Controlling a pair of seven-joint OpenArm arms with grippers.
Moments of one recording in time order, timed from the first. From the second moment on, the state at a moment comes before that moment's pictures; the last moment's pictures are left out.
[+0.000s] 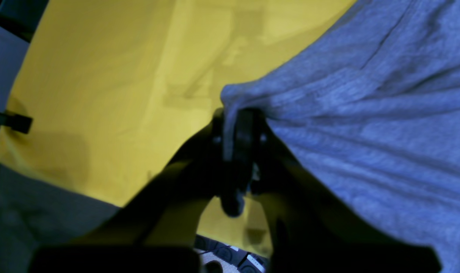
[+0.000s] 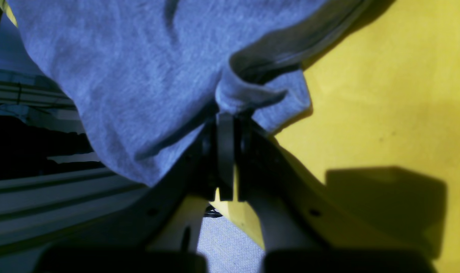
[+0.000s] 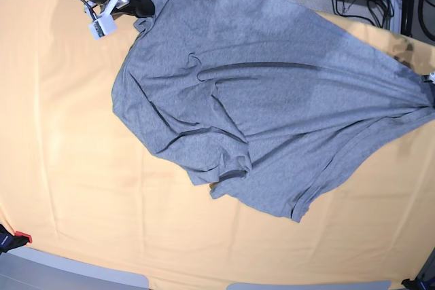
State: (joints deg) left arm 19.6 -37.6 -45.3 104.8 -40.8 -21.5 57.4; right arm -38.8 5.1 19.3 113.3 41.1 41.8 -62.6
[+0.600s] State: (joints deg) left arm 19.7 -37.6 -45.3 104.8 -55.2 -31.4 59.4; right arm -37.2 5.3 39.7 124.8 39.8 41.8 -64.8
